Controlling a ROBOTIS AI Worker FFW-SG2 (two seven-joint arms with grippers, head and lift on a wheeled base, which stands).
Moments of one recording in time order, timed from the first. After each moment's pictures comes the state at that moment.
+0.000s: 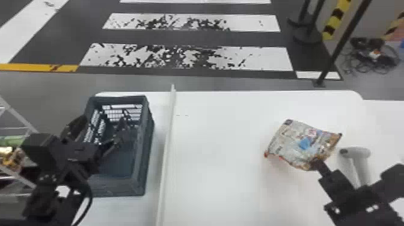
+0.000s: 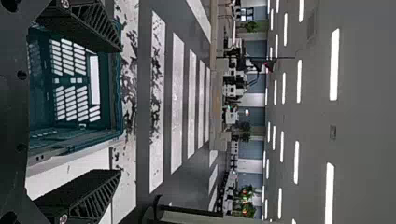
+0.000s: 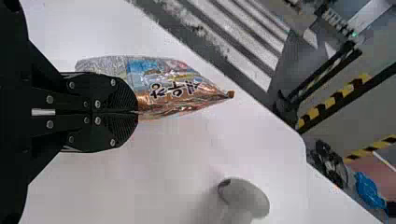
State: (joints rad) left arm 0.52 0.27 0.09 -1.98 0.28 0.02 -0.03; right arm 0.51 -0.15 -0.08 -1.94 -1.06 0.25 -0.48
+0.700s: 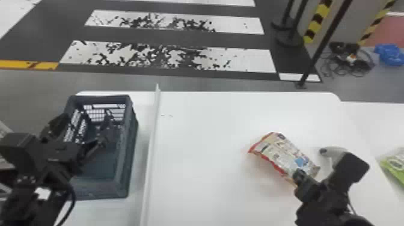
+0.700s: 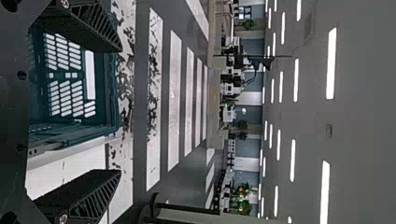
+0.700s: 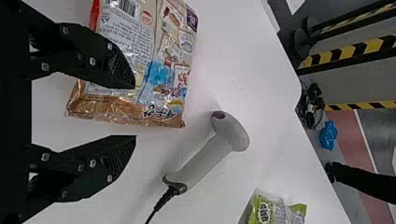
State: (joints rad) left arm 0.51 0.26 0.07 -1.97 0.28 0.01 -0.03; right arm 0.46 -0.13 0.00 -2.01 -0.78 0.47 -0.91
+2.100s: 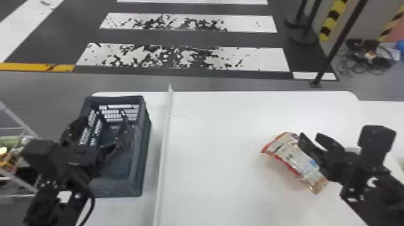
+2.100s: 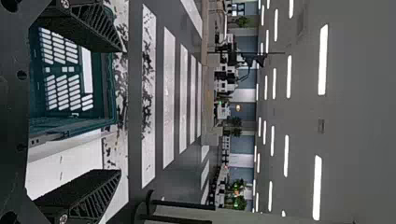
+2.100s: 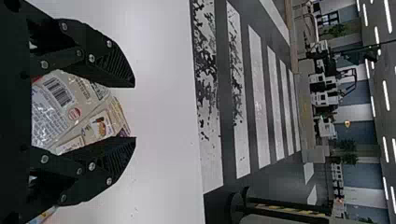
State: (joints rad) left arm 0.54 0.26 0.06 -1.98 0.25 -0.05 -0.03; right arm 0.41 -0.24 -0.12 -1.99 -0.35 0.52 0.07
